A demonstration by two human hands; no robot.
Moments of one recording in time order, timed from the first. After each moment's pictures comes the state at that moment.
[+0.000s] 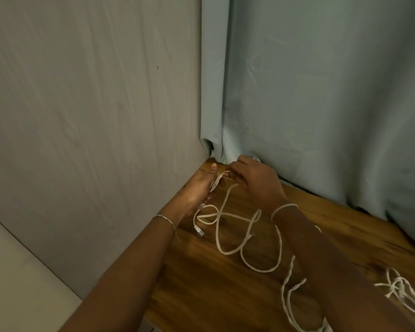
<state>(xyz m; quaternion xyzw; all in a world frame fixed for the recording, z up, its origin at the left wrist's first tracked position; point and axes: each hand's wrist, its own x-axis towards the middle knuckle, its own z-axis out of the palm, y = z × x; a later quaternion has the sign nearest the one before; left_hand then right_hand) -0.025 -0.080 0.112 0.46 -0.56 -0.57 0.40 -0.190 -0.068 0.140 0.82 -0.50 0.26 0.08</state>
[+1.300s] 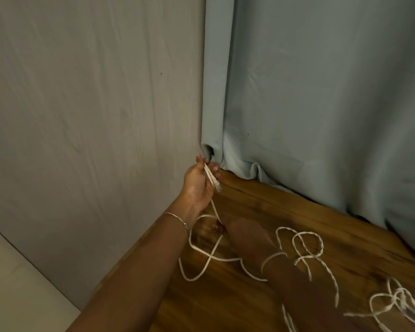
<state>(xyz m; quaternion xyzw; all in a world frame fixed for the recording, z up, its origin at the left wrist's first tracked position) -0.041 -0.100 0.130 0.29 -0.22 -0.71 0.61 -0.165 -0.018 0.086 0.82 -0.57 0.03 -0.07</state>
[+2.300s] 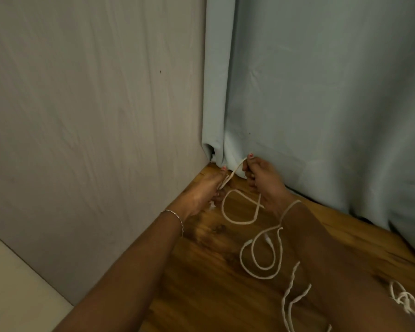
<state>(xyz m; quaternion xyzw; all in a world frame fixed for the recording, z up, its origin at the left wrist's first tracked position) -0.040 -0.101 0.116 0.41 -0.55 -0.63 0.37 -0.187 -0.090 0.148 0.49 -0.54 0.51 -0.46</state>
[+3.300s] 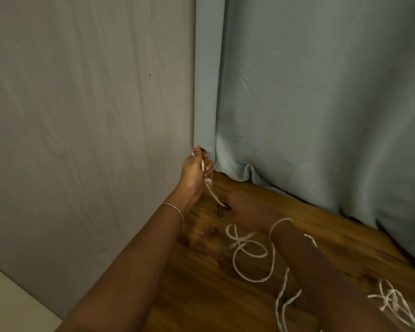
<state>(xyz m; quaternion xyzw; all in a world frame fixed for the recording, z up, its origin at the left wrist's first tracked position) -0.050 -0.138 0.127 0.33 -0.34 -0.64 0.61 -0.184 -0.058 0.139 0.84 -0.53 0.05 -0.13</state>
